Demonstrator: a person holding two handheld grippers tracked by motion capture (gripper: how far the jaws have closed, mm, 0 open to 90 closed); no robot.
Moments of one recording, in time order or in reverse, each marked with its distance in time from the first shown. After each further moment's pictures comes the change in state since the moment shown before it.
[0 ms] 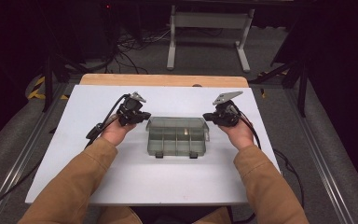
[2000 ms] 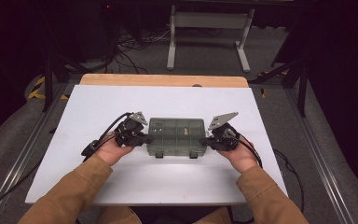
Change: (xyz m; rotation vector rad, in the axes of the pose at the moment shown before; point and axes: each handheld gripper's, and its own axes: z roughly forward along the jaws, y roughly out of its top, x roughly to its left) left arm -0.054 -0.029 -0.027 0.089 -0.187 0.115; right arm 0.070 -0.023 -0.019 0.096 0.129 -0.065
